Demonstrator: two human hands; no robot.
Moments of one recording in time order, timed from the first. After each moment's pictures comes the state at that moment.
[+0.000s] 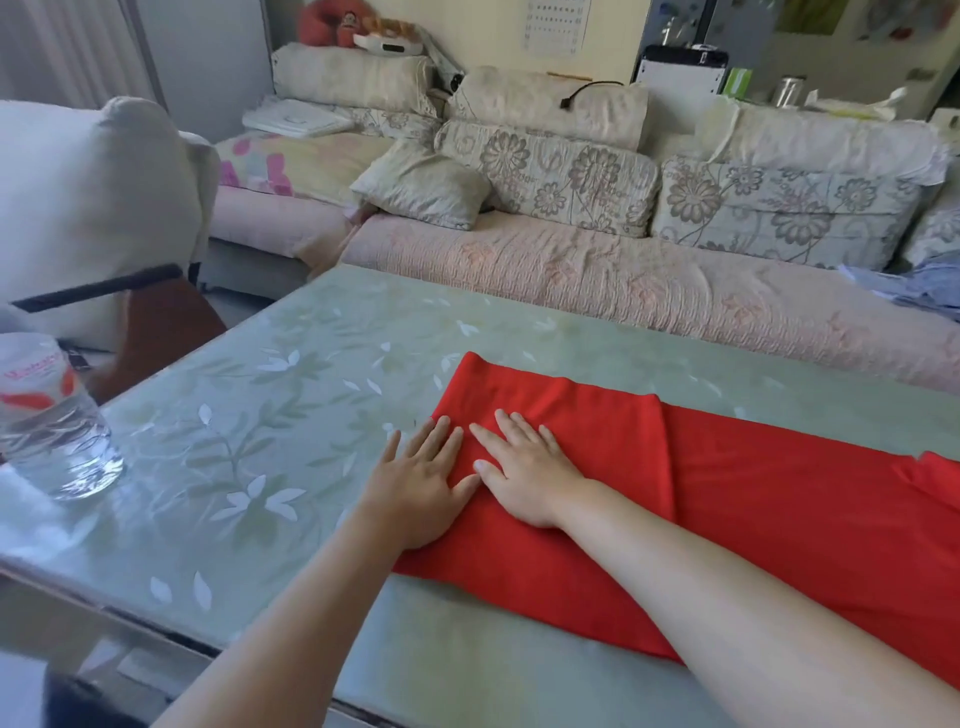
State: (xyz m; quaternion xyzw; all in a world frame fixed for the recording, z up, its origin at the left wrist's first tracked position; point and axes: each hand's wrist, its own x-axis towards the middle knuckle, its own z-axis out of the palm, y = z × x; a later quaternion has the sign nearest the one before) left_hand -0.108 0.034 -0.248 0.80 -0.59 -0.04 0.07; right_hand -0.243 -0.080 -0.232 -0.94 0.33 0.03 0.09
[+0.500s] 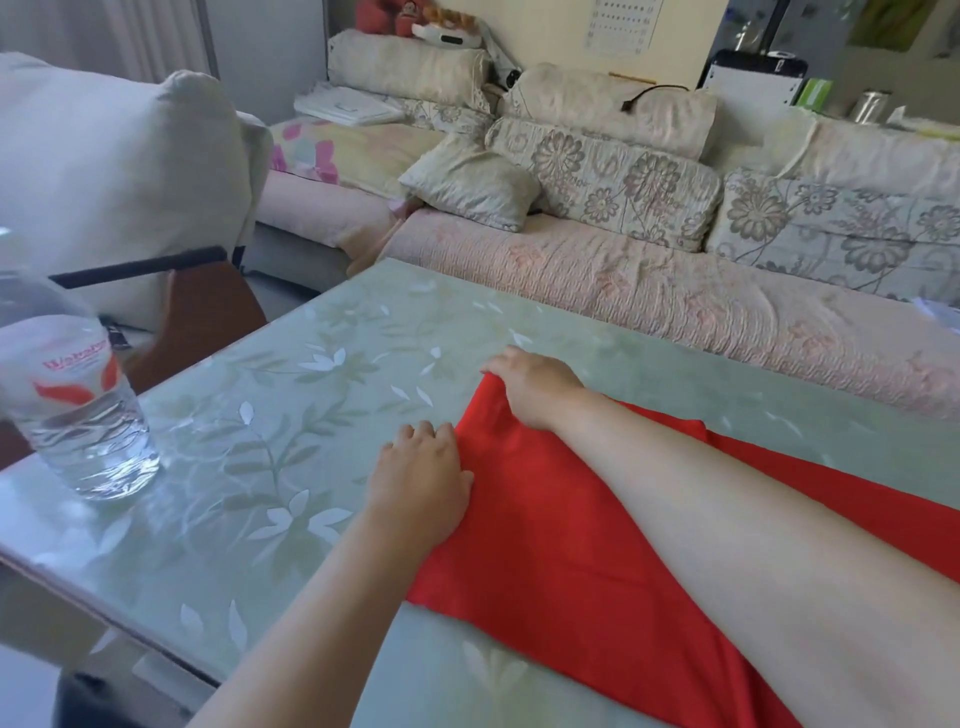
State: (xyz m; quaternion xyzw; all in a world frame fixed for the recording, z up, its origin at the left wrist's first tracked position) left_hand -0.068 0.045 -0.213 0.87 -0.49 0.00 0.10; right_hand -0.116 -0.151 -0.186 -0.96 0.26 0.01 -0.02
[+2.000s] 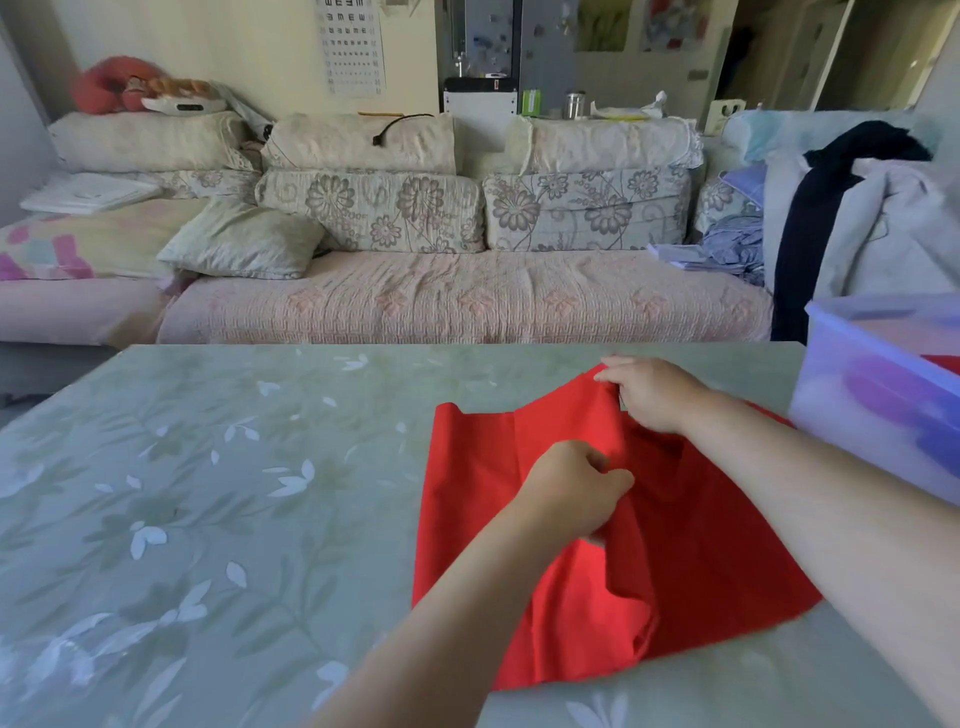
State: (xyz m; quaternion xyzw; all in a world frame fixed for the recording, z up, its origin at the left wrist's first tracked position) left_hand -0.465 -0.092 -0.128 0.64 -0.55 -0.42 0.33; right_hand -0.599 -0.282 -0.139 -0.88 0.47 -0.10 0.03
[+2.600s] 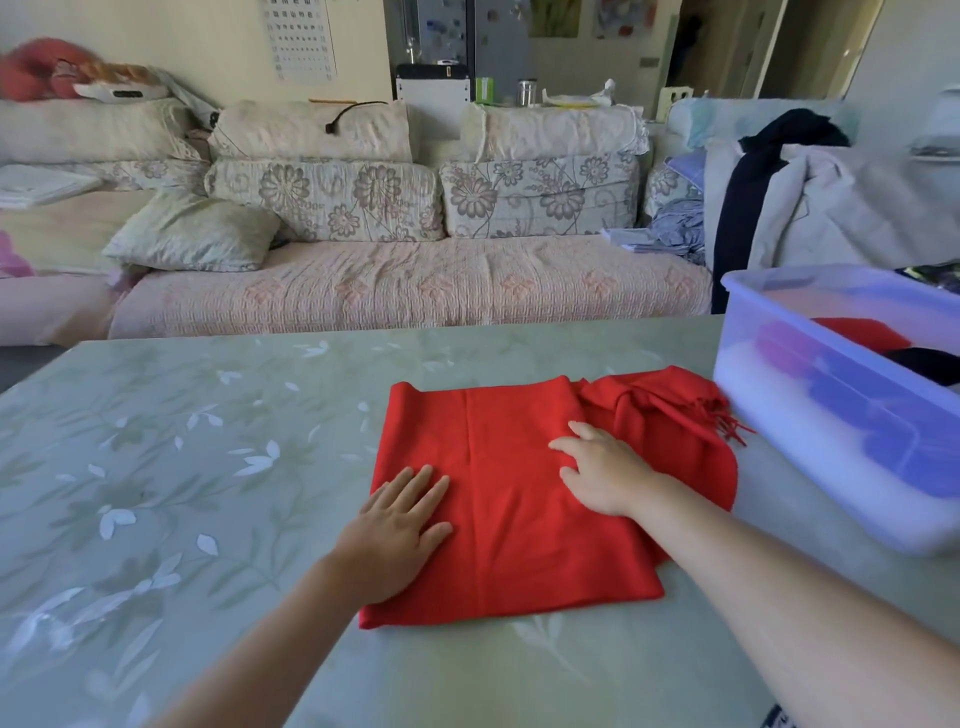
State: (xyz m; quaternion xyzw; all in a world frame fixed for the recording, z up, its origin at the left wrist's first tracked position) left_hand -0.343 -0.041 -0.237 0.65 -0.76 -0.08 0.03; right_hand -0.619 -0.161 -0.209 -0.83 0.55 -0.03 0.10
